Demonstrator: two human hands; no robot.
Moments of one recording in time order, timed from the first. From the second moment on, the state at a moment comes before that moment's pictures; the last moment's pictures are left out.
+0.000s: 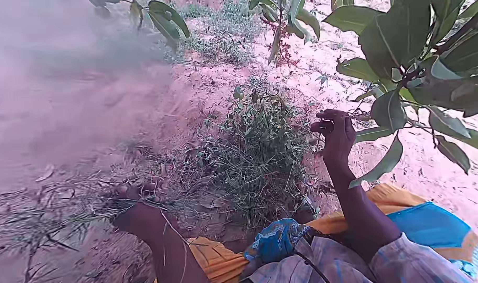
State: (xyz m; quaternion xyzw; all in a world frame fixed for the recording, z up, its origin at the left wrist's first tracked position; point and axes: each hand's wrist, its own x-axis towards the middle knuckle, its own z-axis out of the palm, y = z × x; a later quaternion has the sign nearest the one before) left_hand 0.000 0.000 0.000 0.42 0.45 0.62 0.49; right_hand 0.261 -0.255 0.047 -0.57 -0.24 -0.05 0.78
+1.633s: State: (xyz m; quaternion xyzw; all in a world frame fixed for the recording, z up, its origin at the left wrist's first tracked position) left_hand 0.041 -0.103 0.009 0.75 0.31 0.15 0.57; right_hand 0.173 -0.221 0.023 -0.55 -0.34 0.36 0.67
